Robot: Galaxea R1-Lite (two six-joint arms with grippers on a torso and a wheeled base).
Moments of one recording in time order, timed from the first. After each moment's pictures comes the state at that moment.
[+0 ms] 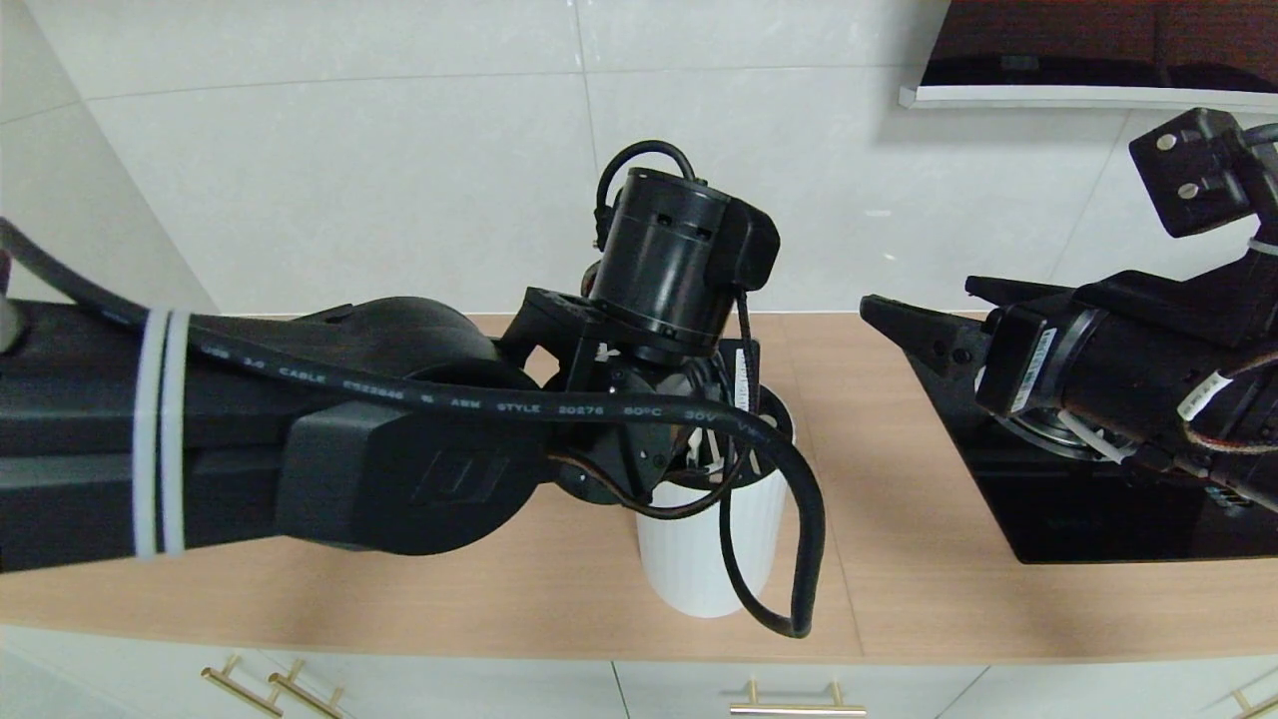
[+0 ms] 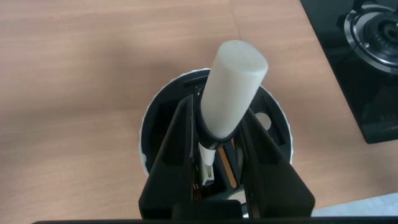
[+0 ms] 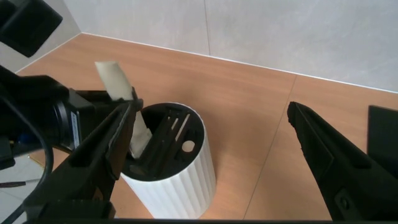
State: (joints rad) left arm -0.89 1.91 -1.48 0.01 0.61 -0.35; right arm 0.69 1.39 -0.81 -0.62 -0.20 0.05
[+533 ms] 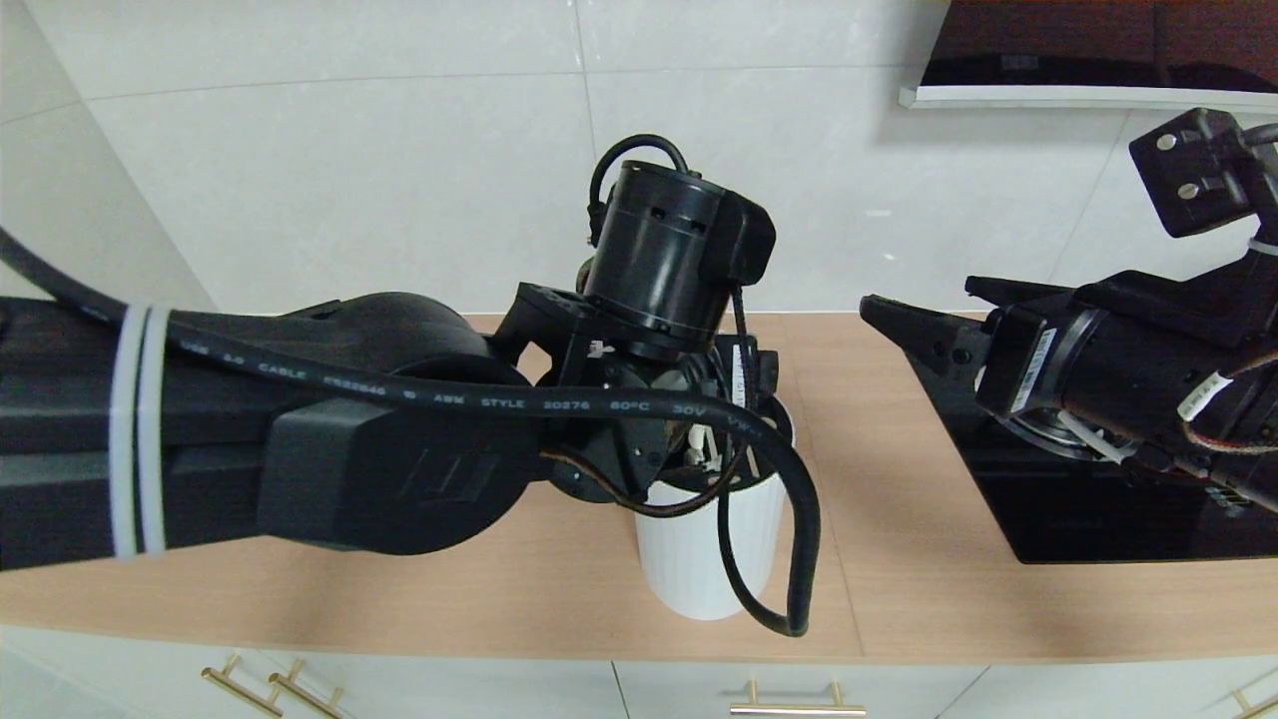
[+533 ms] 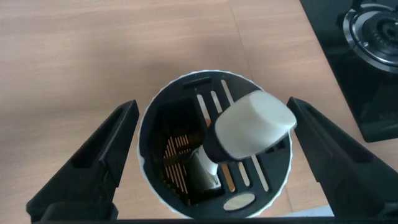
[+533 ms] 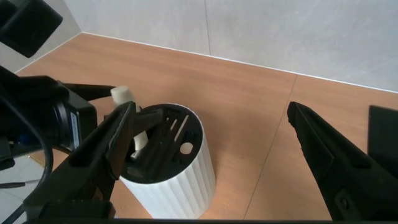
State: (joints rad) left arm -0.89 1.90 -1.48 0.01 0.61 -0.37; right arm 0.69 1.39 -0.81 -0.62 -0.20 0.05
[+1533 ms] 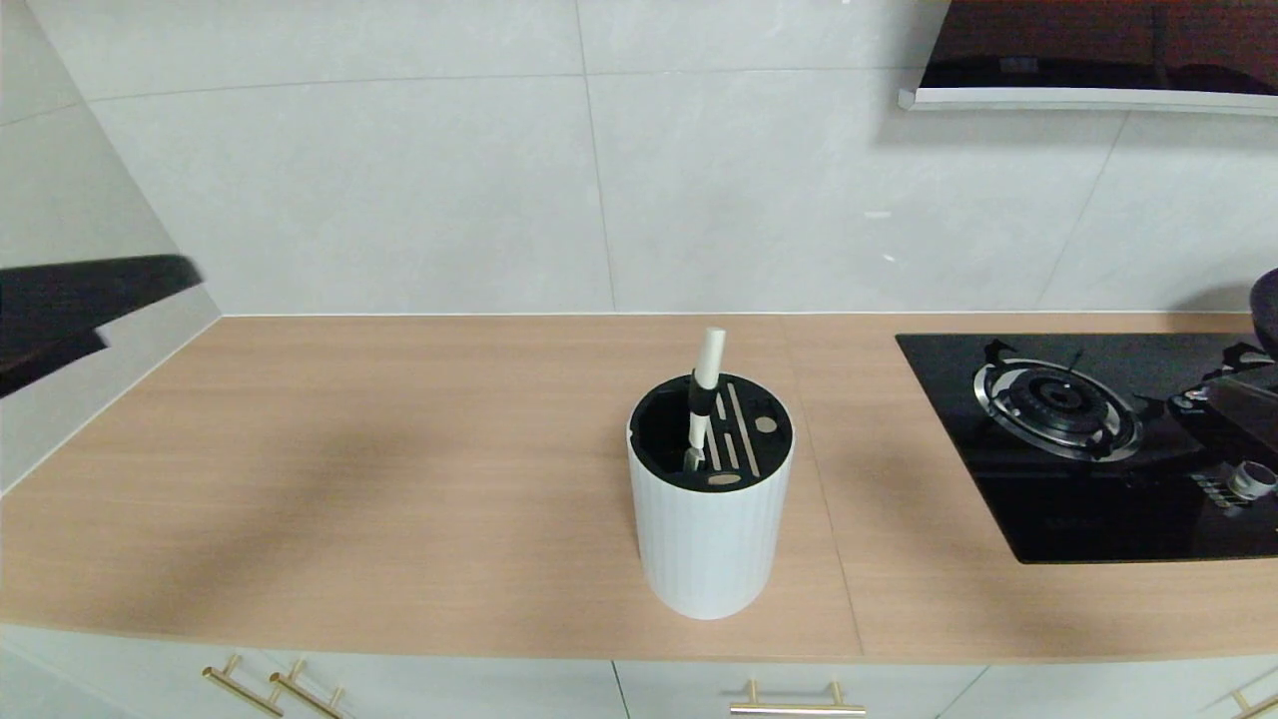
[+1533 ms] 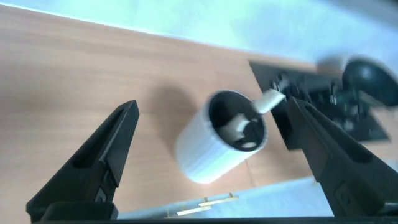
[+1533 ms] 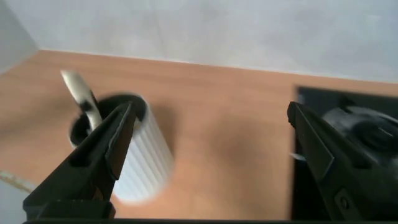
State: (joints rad) left arm -0.49 0.91 -0.90 0.03 0.21 -0.41; right arm 0.45 0.82 -0.55 -0.33 -0.21 0.05
